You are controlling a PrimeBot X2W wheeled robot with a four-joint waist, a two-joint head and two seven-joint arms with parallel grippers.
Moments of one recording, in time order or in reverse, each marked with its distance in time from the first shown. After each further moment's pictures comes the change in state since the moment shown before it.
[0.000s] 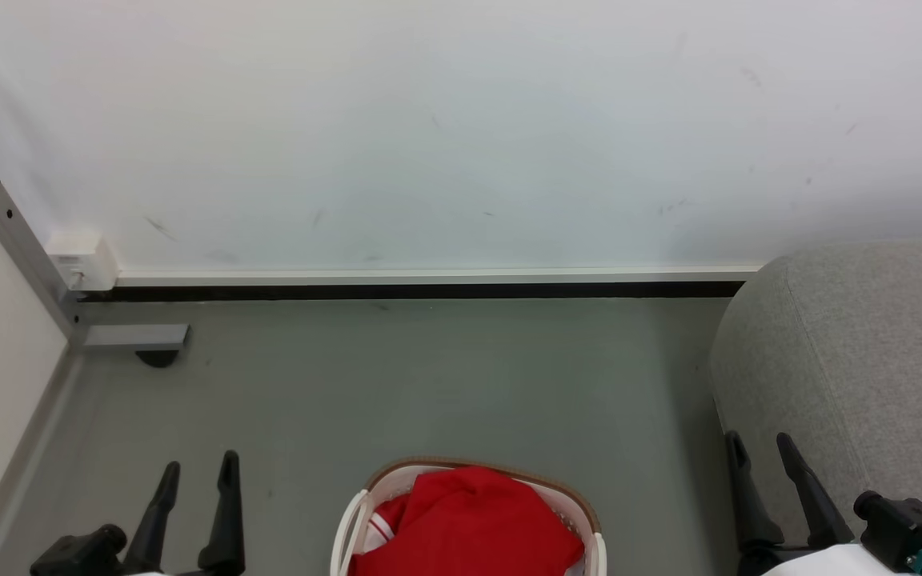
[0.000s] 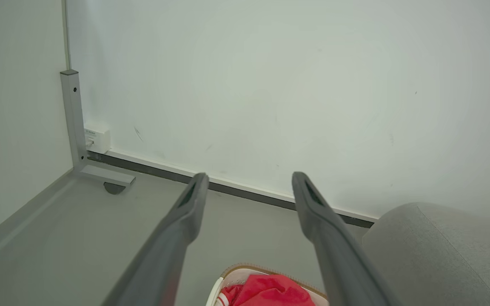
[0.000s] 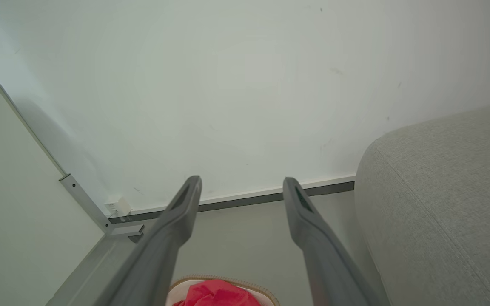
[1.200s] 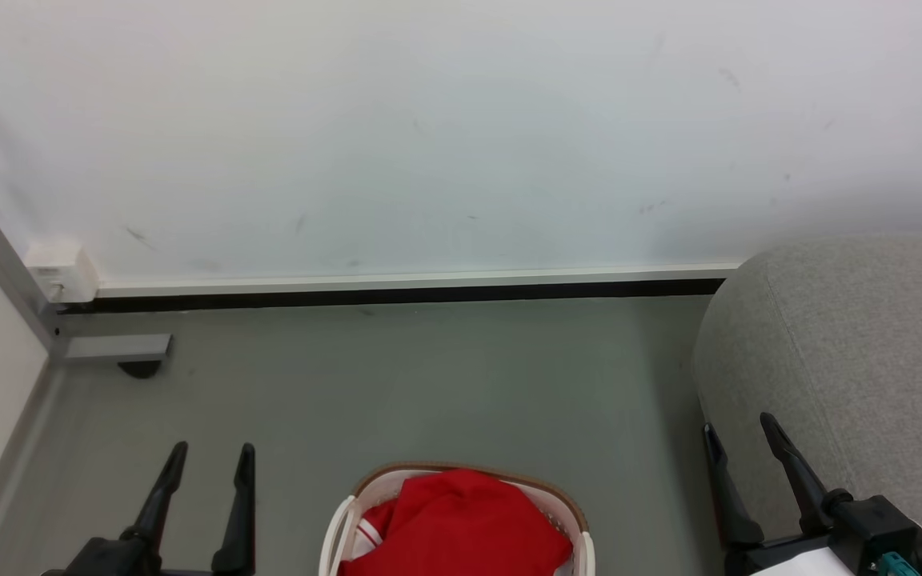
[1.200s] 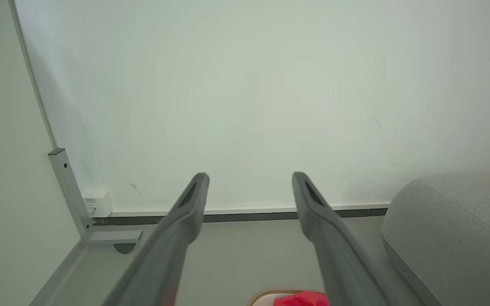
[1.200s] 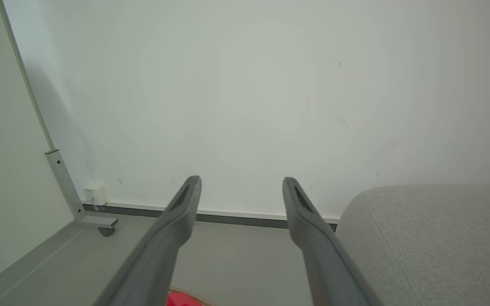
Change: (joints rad) left arm 0.015 -0.004 0.008 -0.053 0.271 -0.032 -0.078; right arm -0.010 0.001 0.021 -0.026 -0.247 0.000 -0.077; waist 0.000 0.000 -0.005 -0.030
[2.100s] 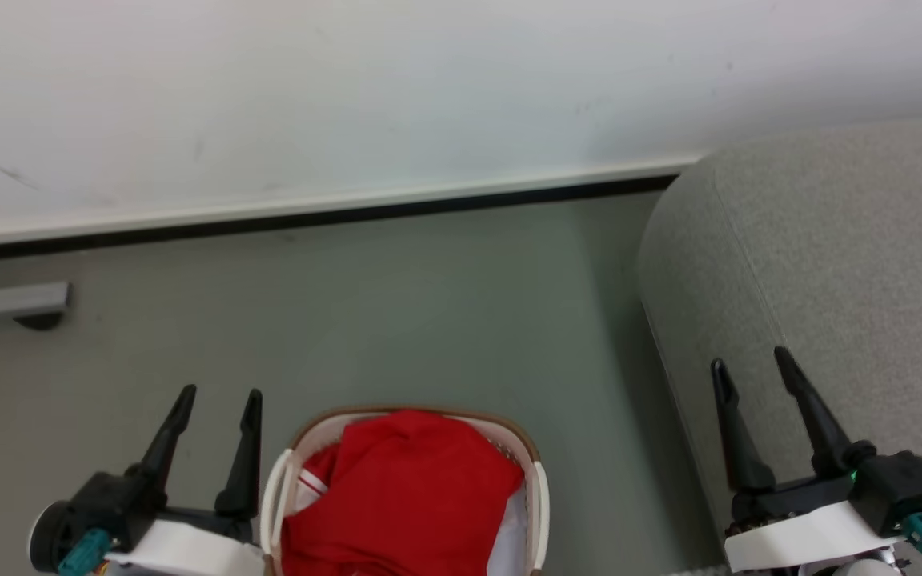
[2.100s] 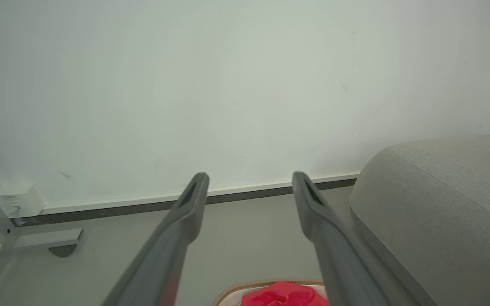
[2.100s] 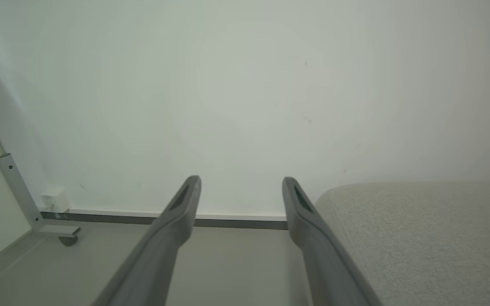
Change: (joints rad) left arm -0.140 0.013 0.004 0.097 0.020 -0.038 -0.017; right arm -0.071 0.000 -0.005 -0.072 -0.017 0.000 -0.017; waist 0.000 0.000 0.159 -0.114
